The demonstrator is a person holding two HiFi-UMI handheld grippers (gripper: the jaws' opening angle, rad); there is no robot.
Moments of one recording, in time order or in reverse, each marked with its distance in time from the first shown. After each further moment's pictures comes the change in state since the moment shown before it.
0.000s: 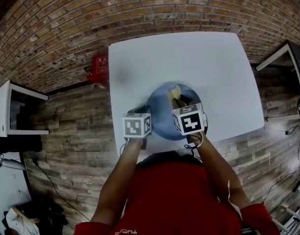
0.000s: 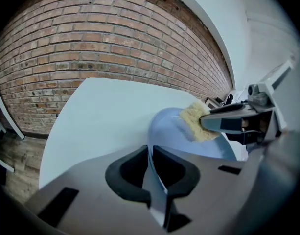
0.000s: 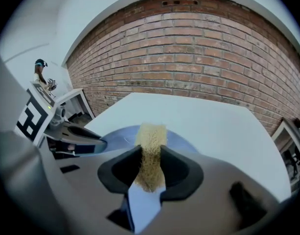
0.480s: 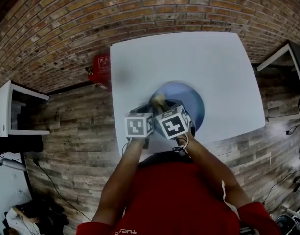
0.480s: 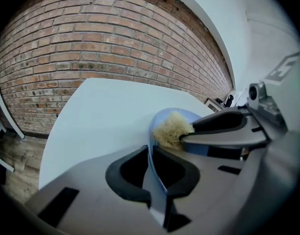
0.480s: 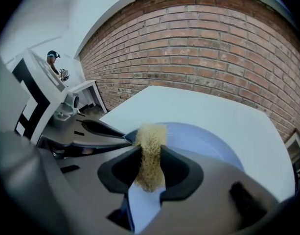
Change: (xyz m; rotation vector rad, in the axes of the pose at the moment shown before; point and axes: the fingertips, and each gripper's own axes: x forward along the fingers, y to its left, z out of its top) left arm 0.000 -0.001 0.000 -0.007 -0.003 -0.001; right arm 0.024 0.074 -0.003 -0.103 0.057 0.117
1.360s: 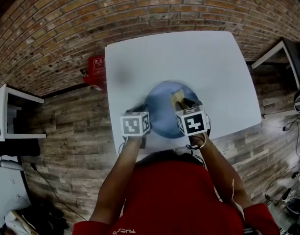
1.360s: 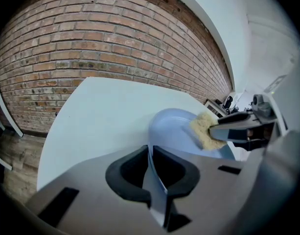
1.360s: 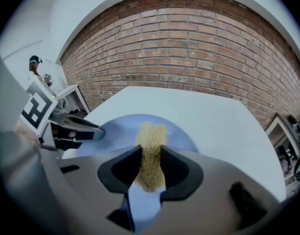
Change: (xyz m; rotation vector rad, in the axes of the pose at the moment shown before) left arm 0.000 0.001 -0.001 -0.011 -0.001 -0.012; right arm -0.047 -0.076 -0.035 0.137 0.013 -0.150
